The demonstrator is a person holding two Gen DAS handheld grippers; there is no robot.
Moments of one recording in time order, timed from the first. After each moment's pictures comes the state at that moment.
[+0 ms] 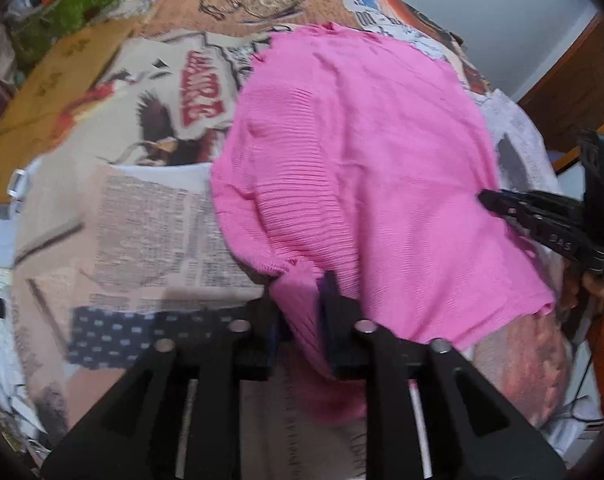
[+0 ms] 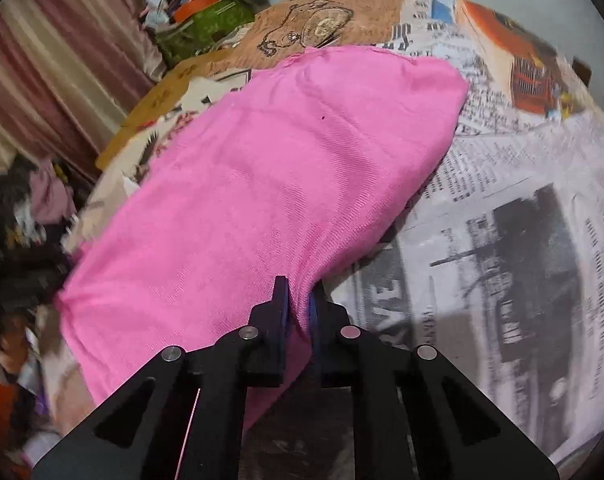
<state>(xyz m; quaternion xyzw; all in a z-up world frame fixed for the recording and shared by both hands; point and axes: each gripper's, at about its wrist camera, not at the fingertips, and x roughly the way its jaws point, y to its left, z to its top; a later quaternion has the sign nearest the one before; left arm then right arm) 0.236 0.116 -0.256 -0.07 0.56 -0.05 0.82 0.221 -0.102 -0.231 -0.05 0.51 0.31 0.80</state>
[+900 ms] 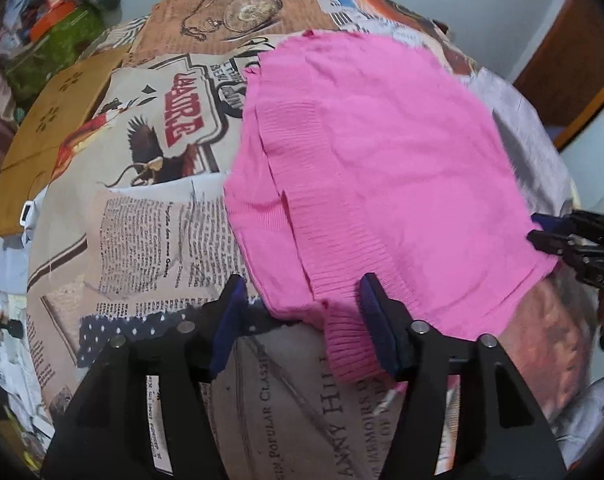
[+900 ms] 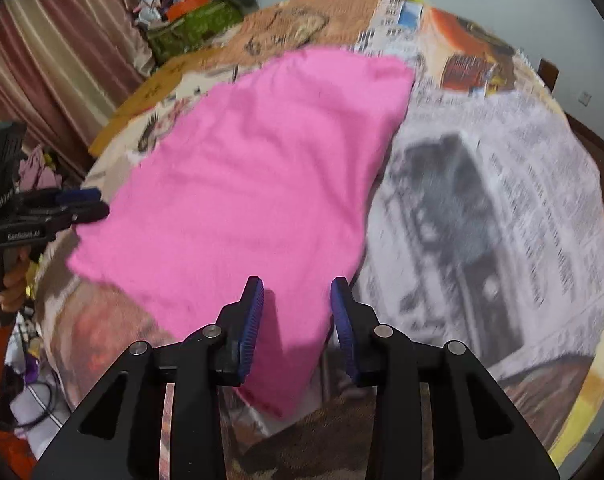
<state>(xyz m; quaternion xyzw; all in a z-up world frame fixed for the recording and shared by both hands) 0.227 0.090 -0.255 -0.01 0.54 -0.06 0.84 0.167 -0.152 -0.218 -0.05 0.53 0.28 0.80</state>
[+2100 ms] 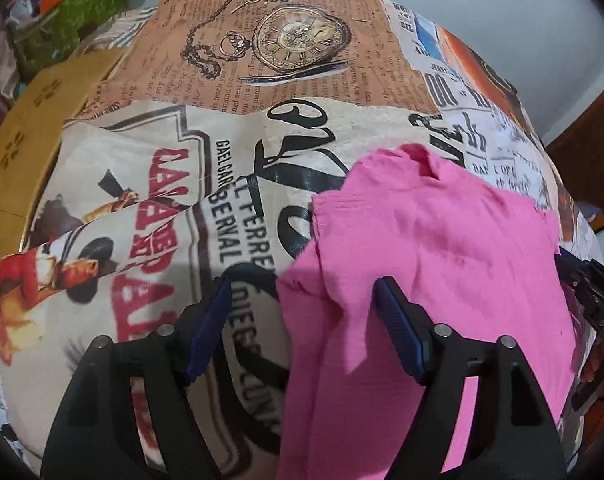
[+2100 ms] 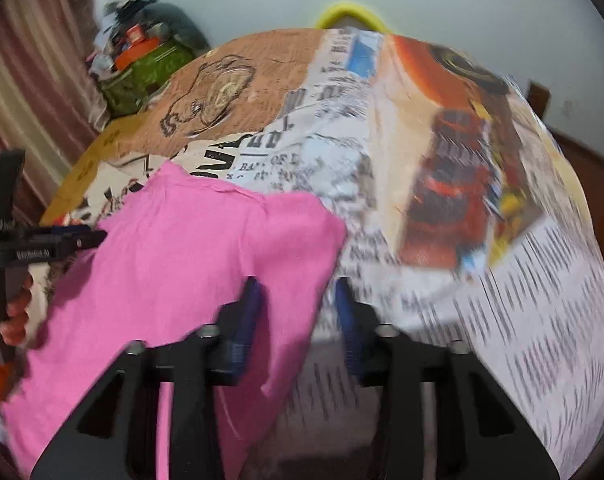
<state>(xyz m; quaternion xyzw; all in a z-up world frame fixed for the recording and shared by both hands) 0.465 0.133 -0.293 -0.10 0.54 -0.01 0.83 0.355 -0.136 -0.221 -0.04 0.45 0.24 0.86</state>
